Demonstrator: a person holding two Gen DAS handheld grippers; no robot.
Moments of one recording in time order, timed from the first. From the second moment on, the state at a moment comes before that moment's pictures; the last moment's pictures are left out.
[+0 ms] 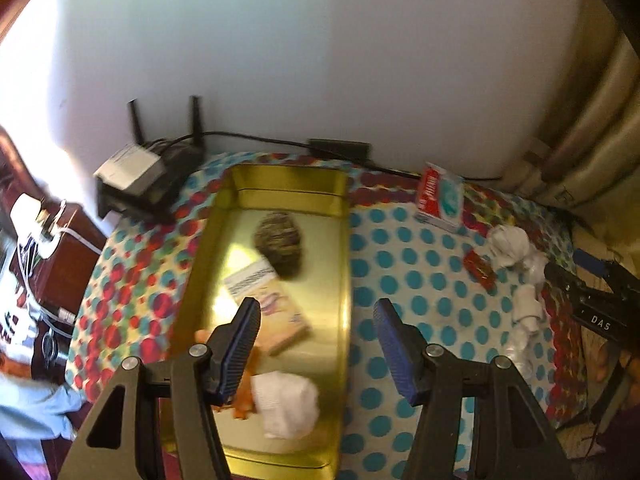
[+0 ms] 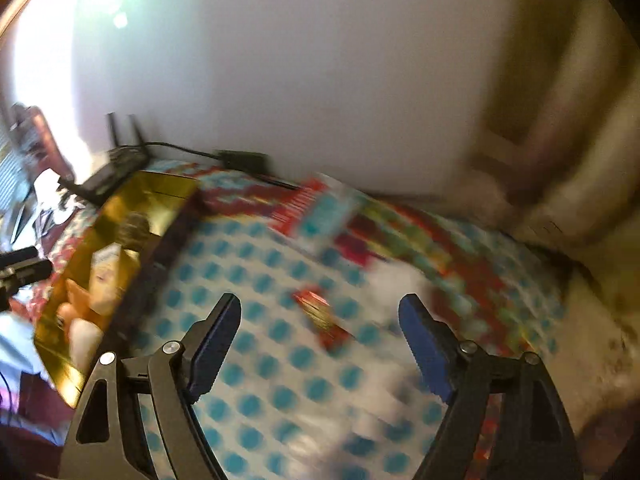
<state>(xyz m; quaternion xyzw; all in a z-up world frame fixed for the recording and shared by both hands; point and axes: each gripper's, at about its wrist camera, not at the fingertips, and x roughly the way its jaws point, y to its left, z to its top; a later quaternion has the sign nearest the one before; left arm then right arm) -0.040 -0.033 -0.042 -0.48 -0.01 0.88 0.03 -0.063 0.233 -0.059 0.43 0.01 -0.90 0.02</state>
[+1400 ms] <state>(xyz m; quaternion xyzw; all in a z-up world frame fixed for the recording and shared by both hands) -0.064 0.136 -0.068 -0.48 0.09 0.86 0.13 -0.071 0.340 -0.124 0.48 -0.07 -0.87 -0.01</state>
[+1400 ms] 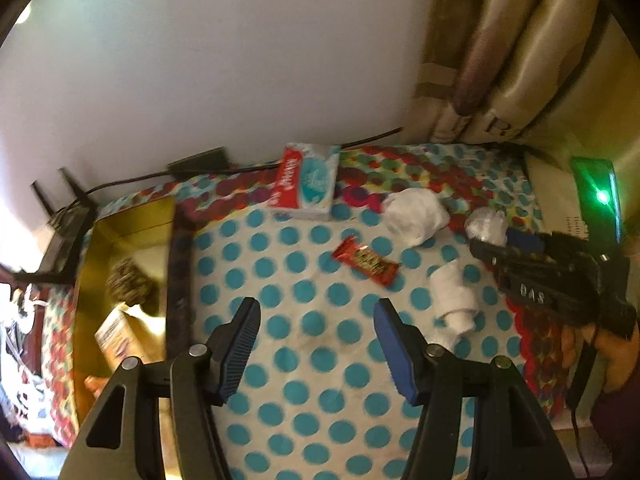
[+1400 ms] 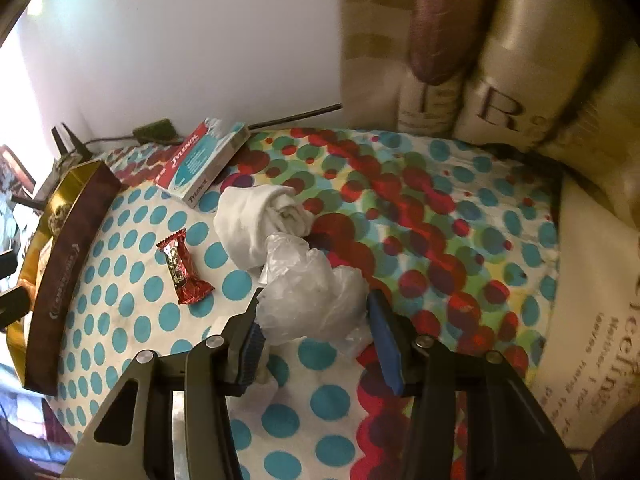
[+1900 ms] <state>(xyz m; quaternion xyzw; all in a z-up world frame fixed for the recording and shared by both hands) -0.119 0.210 -0.092 -0.51 0.05 0.83 0.24 -0.022 0.367 -0.111 0.46 -0.13 -0.88 -0.03</state>
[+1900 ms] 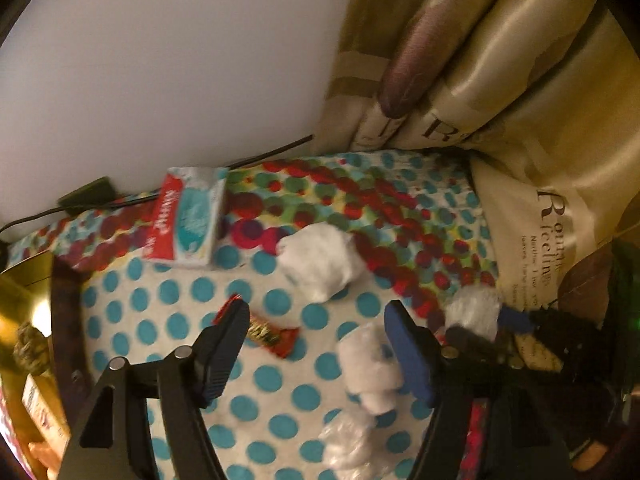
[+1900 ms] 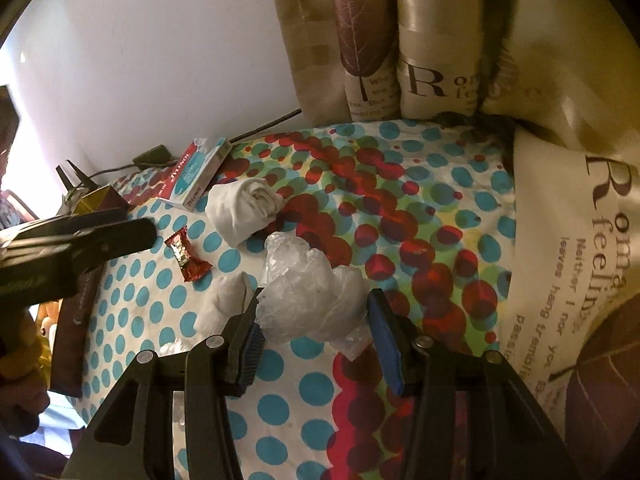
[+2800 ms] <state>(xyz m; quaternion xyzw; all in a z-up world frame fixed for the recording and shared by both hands) -0.171 0.255 -0.151 -0.54 0.10 0.81 0.20 -0.018 0.384 -0.114 0.46 -0.15 -0.87 -0.02</state>
